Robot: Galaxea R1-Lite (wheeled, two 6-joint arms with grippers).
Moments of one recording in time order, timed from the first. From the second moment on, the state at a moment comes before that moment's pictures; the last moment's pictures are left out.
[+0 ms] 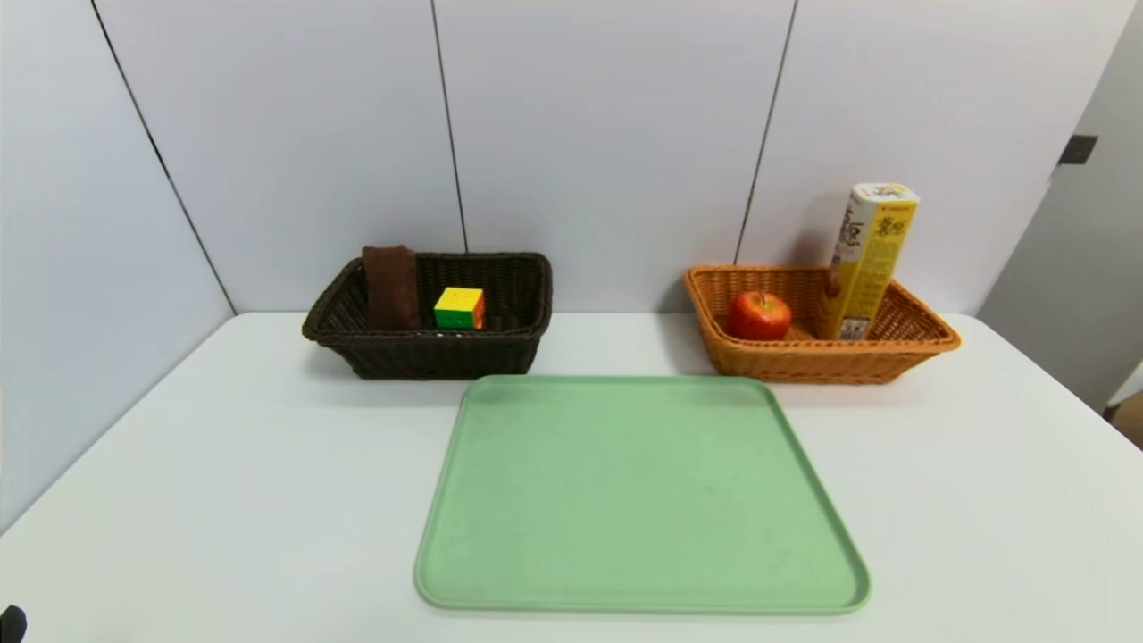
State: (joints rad) left arm -0.01 0.16 -0.15 -0.11 0.12 -0.03; right arm 0.00 0.00 -0.25 0.27 -0.02 -0.26
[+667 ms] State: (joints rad) left arm 0.00 0.00 -0.15 -0.03 0.04 -0.03; right arm 0.00 0.00 -0.05 -0.08 0.08 -0.41
